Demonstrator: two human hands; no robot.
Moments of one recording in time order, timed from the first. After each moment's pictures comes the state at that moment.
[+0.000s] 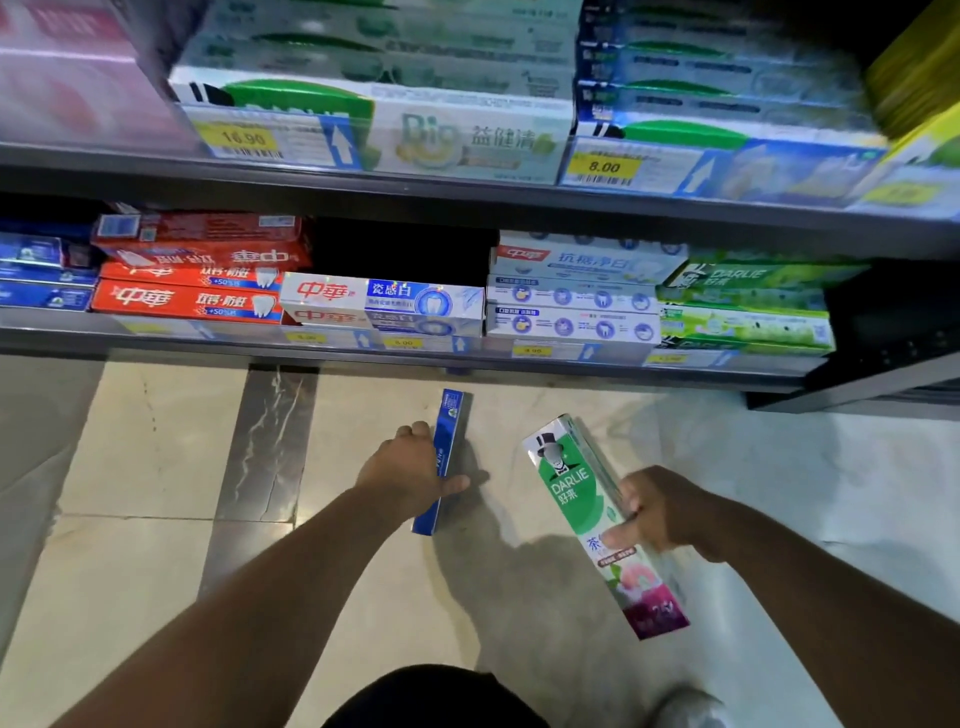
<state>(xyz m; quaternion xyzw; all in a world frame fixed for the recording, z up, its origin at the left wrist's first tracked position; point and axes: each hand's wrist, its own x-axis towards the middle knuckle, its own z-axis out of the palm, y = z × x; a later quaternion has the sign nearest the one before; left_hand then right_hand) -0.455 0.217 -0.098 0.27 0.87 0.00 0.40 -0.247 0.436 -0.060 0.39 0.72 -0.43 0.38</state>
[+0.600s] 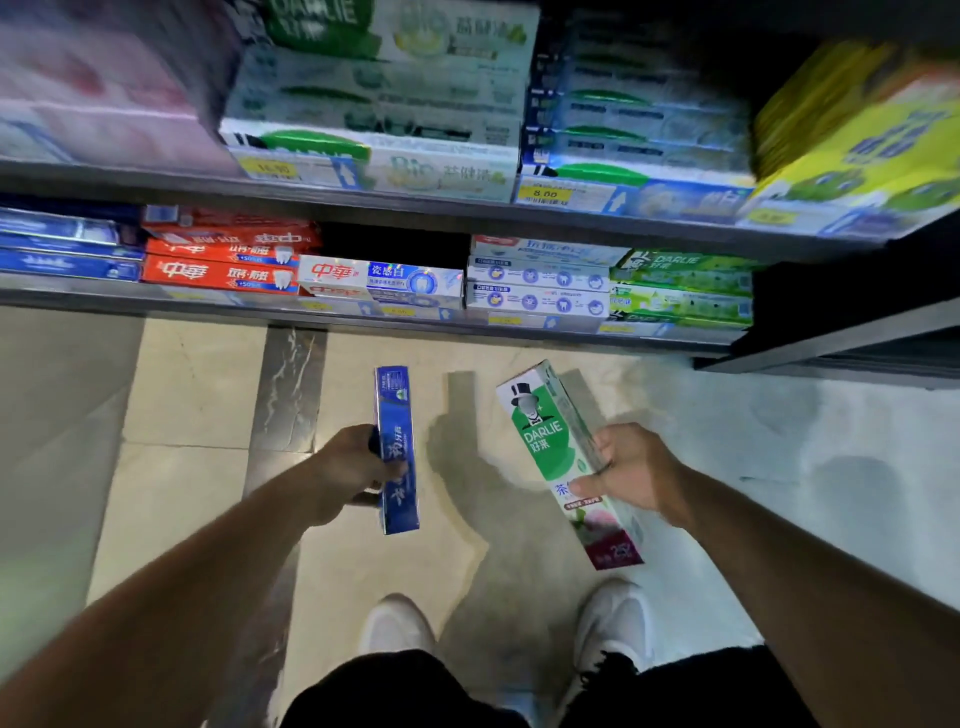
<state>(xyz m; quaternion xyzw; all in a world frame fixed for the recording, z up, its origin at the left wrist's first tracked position) -0.432 0.153 0.031 -0.05 0.75 0.32 0.58 -0.231 0.416 0.038 0.45 0.71 -0.44 0.31</state>
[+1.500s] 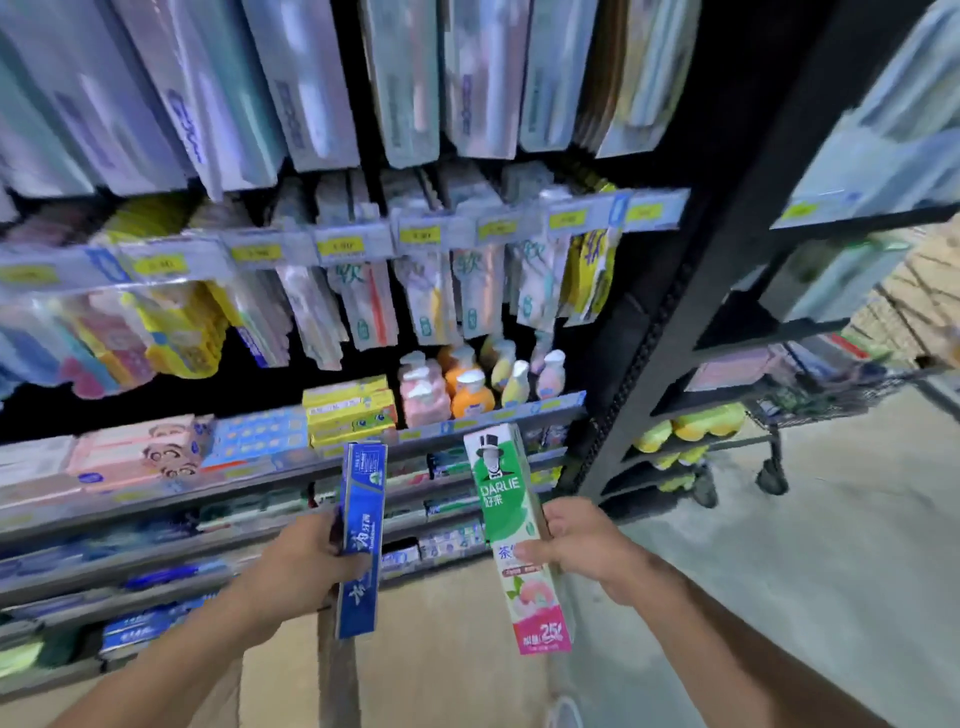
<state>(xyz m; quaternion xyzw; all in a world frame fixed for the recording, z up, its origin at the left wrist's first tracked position) -0.408 0.152 0.767 0.26 0.81 0.31 0.43 -0.173 0.352 0.737 0.45 0.66 -0.59 0.05</state>
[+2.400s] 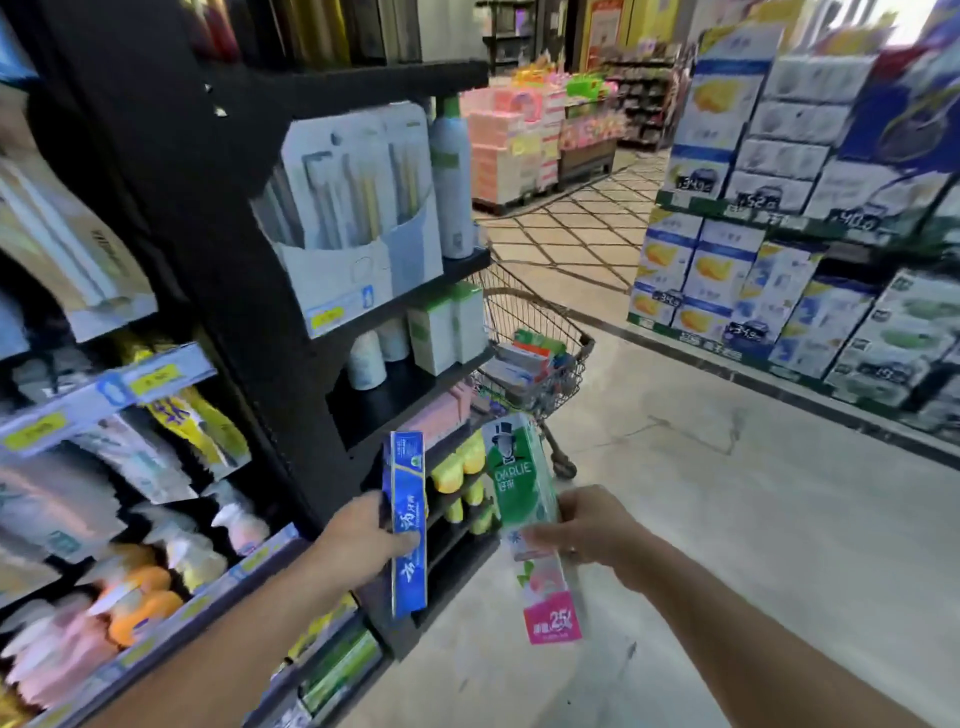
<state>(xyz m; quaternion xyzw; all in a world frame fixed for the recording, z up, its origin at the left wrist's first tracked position) -0.106 0.491 0.823 0.51 0.70 0.21 0.46 0.174 0.514 0.815 0.65 0.53 -0.52 -0.18</state>
